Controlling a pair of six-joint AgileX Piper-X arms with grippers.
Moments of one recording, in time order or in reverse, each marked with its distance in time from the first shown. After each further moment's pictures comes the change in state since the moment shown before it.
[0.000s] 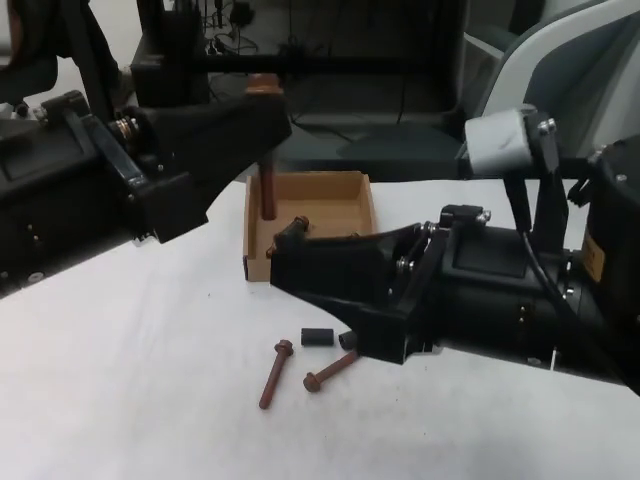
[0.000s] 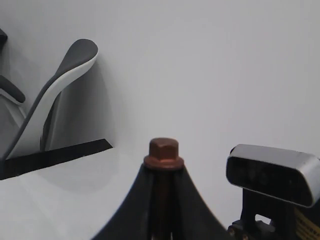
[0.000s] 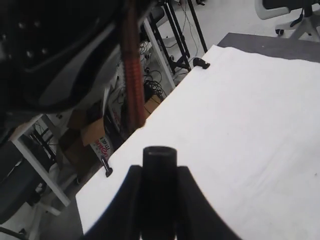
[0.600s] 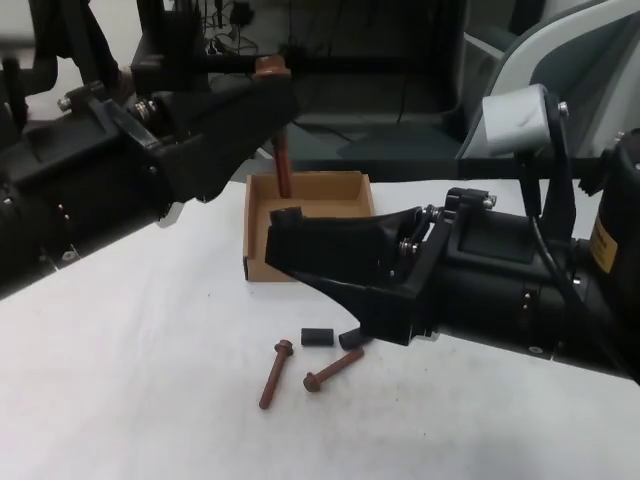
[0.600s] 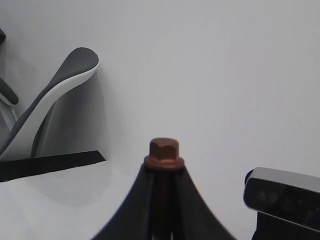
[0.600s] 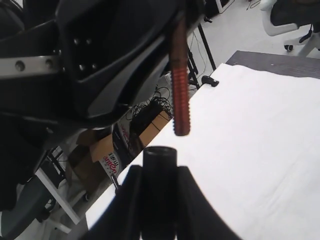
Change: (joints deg) left arm 0.0 5.5 0.0 -8.3 -1.0 -6.4; right arm 0.1 0.0 0.0 -3.2 -0.1 2.1
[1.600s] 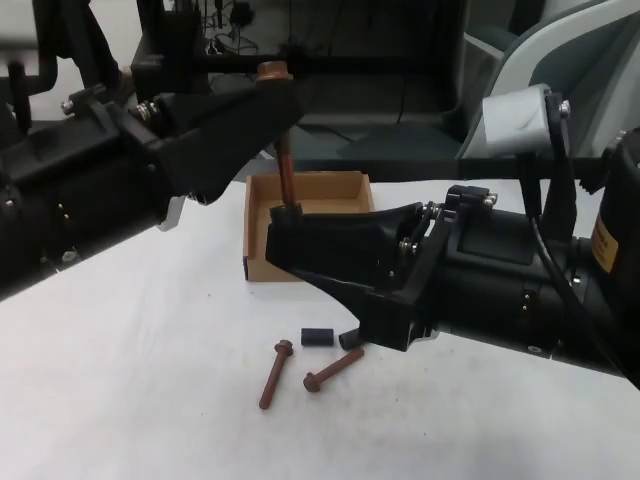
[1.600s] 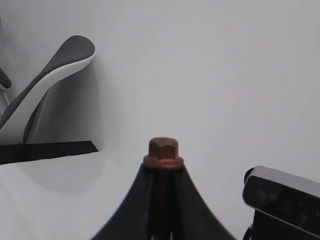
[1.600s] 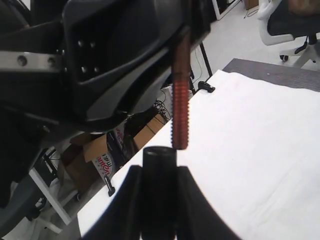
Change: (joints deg) left arm 0.0 0.1 0.0 0.7 0.4 -3.3; right arm 0.0 0.0 0.0 -0.3 0.8 -2.5
